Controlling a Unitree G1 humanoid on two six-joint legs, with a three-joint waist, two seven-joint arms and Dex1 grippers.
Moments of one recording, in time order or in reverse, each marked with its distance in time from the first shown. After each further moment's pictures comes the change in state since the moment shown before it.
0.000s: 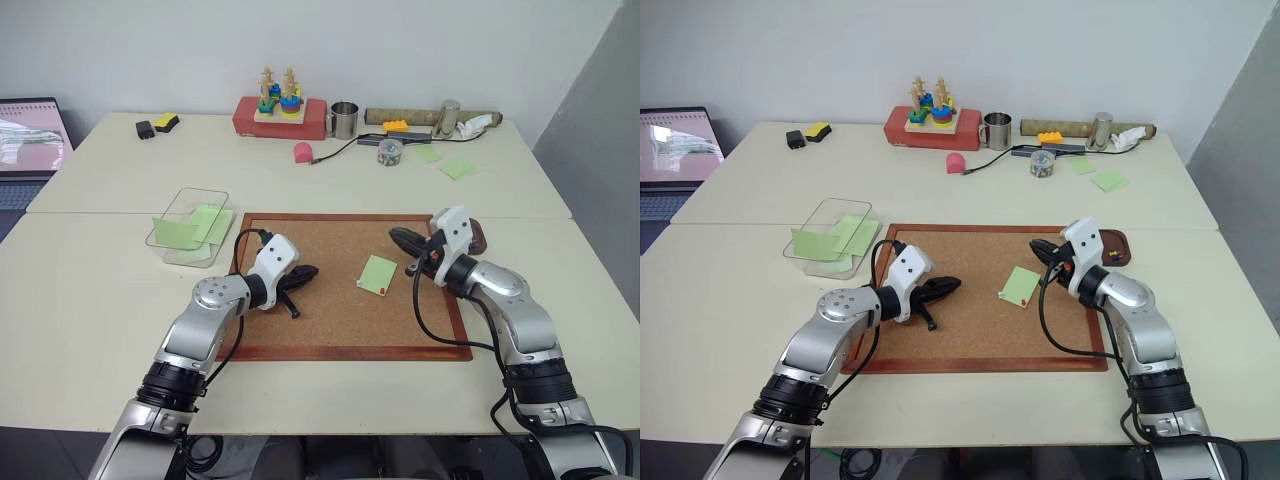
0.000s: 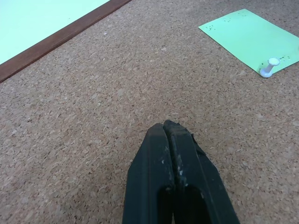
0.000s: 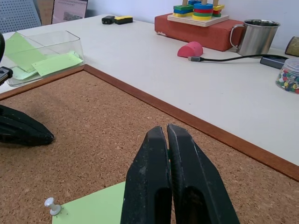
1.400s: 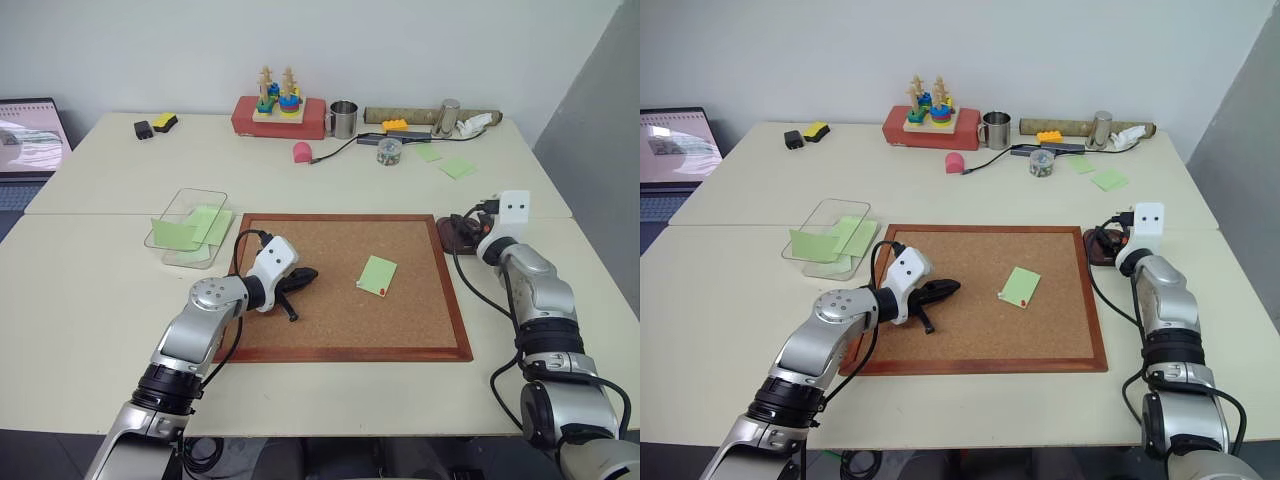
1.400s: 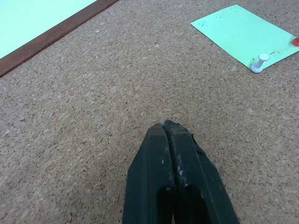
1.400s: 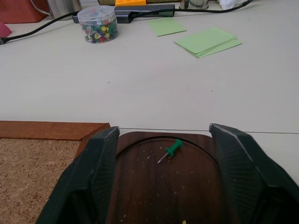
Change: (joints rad) left arm 0.015 0.016 -0.008 -0.038 0.001 0.024 -0.024; right arm -0.210 -0.040 -0.246 0.452 -0.031 0.018 -0.298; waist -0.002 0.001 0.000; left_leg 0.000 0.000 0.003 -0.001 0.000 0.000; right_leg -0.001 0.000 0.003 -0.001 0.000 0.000
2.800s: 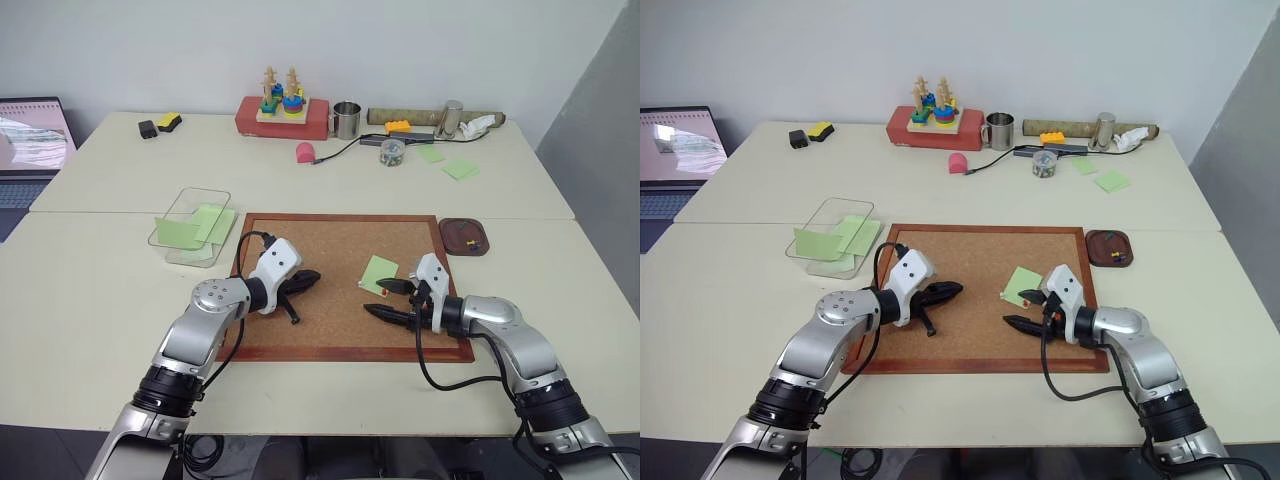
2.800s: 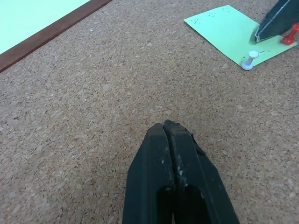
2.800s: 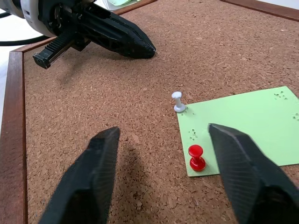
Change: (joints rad) left arm 0.007 -0.001 -0.013 -0.016 0.001 0.005 -0.002; right arm 0.332 -0.059 0.397 -0.475 0.073 0.044 0.583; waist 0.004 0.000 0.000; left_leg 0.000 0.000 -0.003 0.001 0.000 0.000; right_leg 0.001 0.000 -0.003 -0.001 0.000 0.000
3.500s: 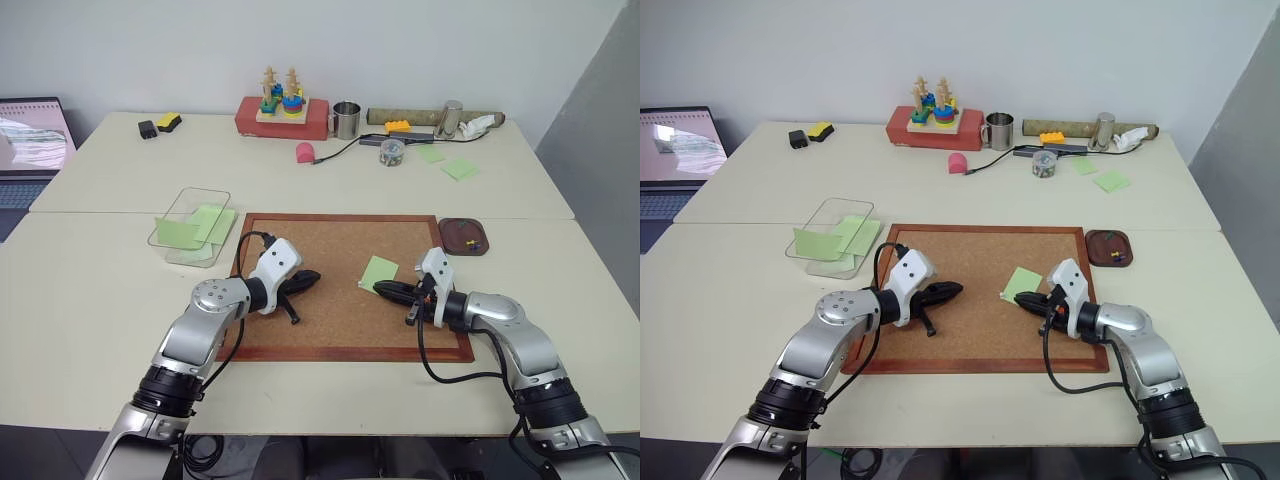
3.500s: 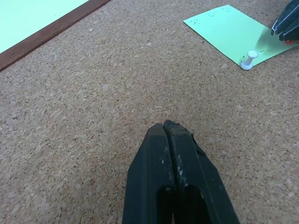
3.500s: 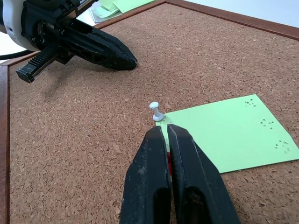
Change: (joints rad) left arm -0.001 0.000 0.000 -0.002 0.000 0.006 -0.001; right arm -0.008 0.022 -0.041 0.012 0.000 0.003 -0.018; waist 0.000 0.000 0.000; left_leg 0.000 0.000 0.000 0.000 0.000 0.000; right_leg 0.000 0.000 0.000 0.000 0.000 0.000
